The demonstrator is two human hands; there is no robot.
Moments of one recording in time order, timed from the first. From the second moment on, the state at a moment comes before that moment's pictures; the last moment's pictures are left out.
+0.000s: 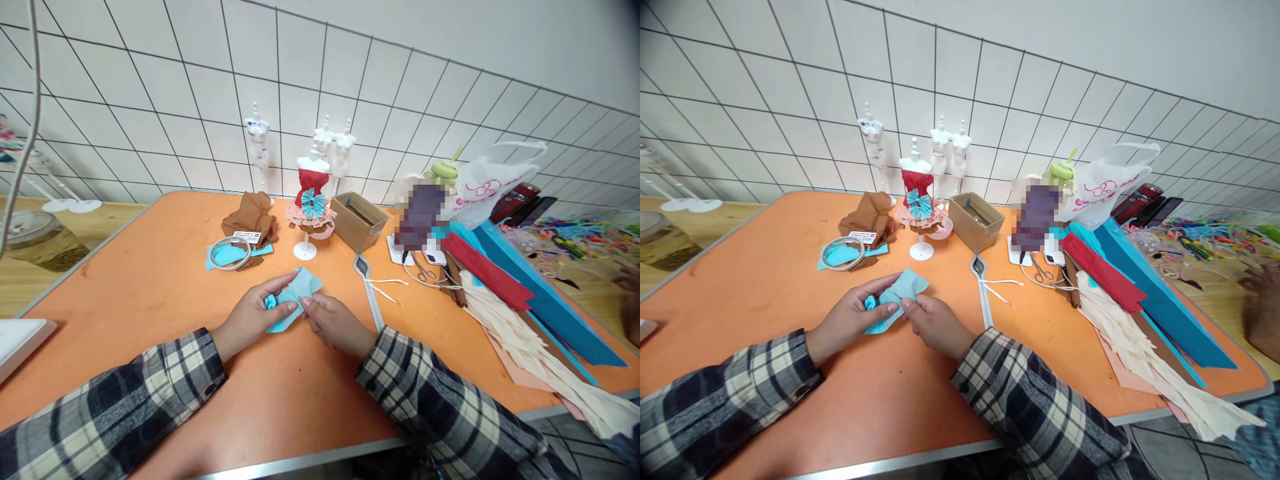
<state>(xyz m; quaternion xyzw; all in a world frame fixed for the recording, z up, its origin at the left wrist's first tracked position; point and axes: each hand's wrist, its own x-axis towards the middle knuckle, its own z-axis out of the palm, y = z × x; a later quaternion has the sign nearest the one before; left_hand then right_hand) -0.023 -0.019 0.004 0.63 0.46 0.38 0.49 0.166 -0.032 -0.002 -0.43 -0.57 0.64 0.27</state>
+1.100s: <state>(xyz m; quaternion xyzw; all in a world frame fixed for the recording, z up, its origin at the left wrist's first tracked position) -0.024 -0.020 -0.002 0.60 0.45 0.38 0.54 0.170 -0.027 -0.011 -0.43 -0.65 0.57 0.27</state>
